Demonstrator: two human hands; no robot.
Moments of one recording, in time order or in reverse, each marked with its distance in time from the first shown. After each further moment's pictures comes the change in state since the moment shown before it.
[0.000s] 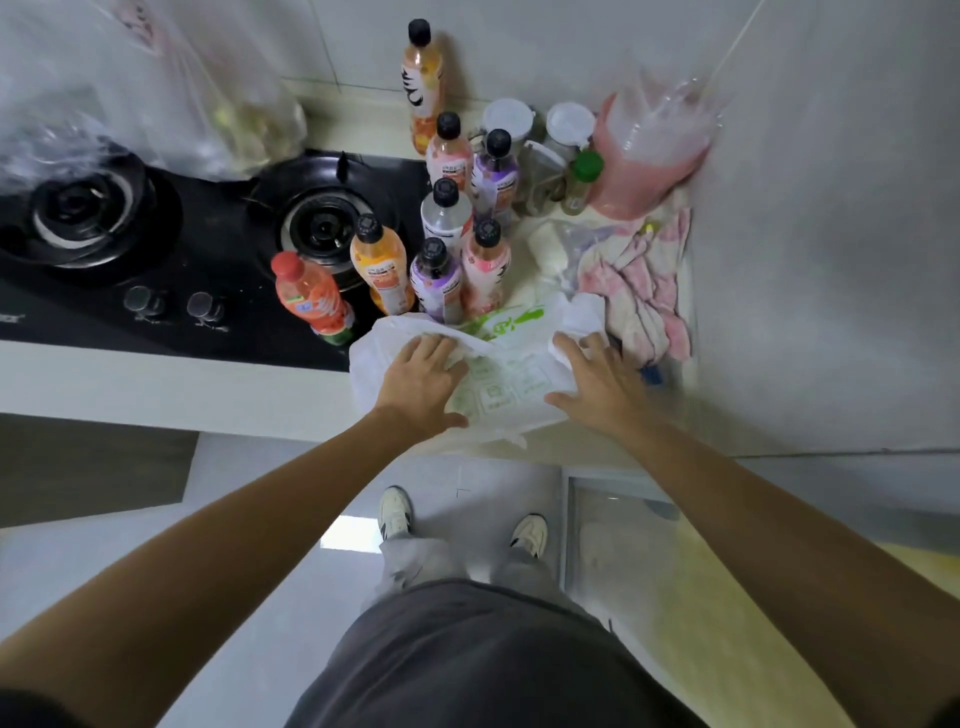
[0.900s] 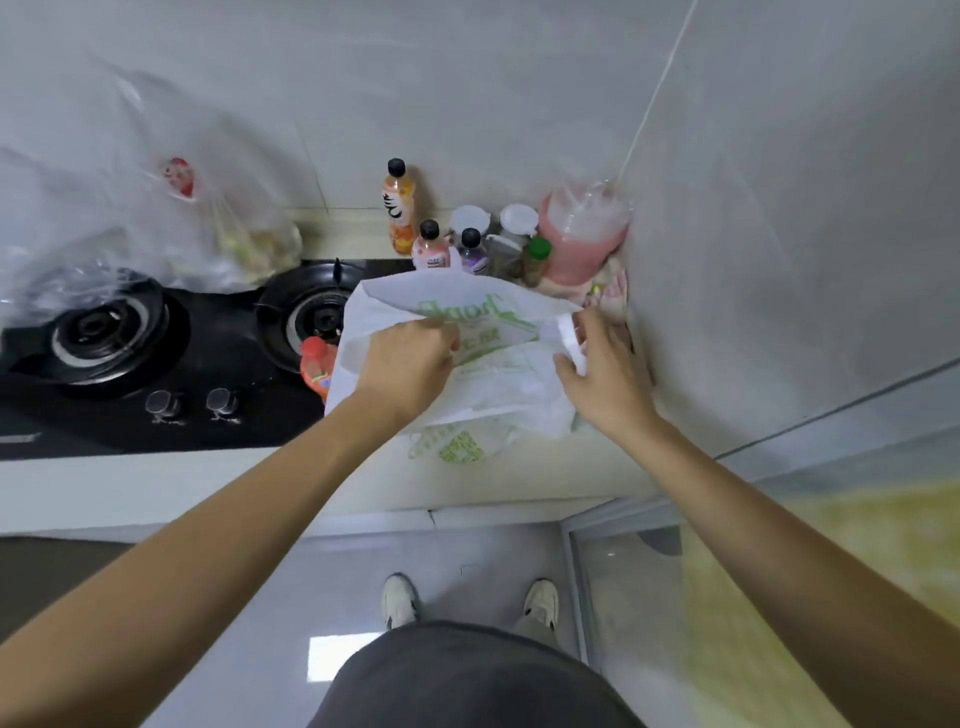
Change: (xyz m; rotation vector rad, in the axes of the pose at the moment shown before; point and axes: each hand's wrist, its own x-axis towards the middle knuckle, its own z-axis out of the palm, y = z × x) left_hand -0.034 -0.036 -0.139 -0.233 0.466 0.041; right_hand -0.071 -0.067 -0.110 0.346 0.622 0.089
